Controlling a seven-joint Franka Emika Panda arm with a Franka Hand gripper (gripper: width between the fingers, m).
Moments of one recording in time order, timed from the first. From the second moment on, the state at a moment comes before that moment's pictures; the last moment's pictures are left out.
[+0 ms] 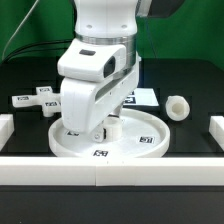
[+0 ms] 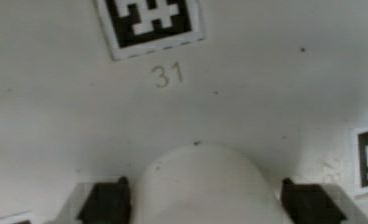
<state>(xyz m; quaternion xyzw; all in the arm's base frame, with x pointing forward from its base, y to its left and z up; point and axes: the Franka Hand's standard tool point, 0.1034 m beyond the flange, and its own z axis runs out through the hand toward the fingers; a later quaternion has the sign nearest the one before) 0.543 -0.046 0.010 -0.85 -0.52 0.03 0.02</state>
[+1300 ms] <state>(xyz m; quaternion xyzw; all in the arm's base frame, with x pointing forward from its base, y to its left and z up) 0.563 0.021 0.010 -0.83 -0.55 0.02 0.03</state>
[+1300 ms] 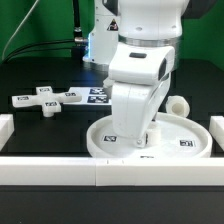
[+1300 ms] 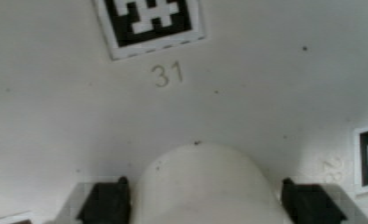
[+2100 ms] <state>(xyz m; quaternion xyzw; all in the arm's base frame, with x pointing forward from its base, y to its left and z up) 0.563 0.034 0.010 -0.85 -0.53 0.02 0.03</state>
